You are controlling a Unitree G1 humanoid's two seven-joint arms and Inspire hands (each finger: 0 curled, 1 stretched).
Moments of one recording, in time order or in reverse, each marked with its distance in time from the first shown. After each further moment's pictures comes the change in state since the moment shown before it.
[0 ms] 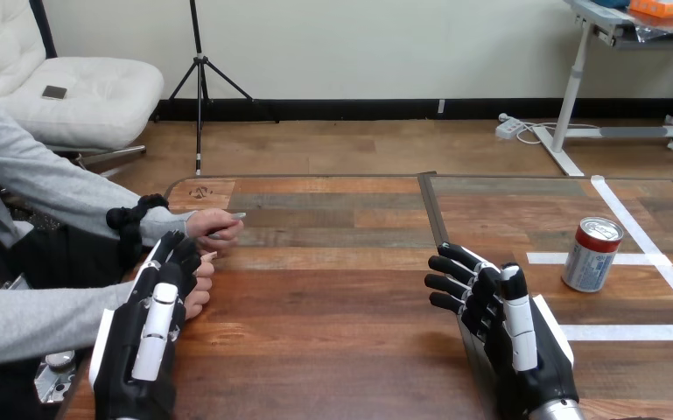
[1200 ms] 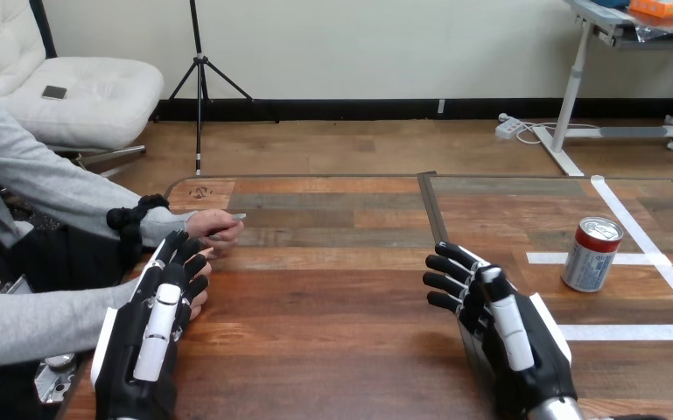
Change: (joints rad) left arm 0.000 0.006 -0.001 0.000 0.006 0.002 -0.012; right arm -0.010 -0.004 0.000 0.000 -0.022 -0.001 -0.011
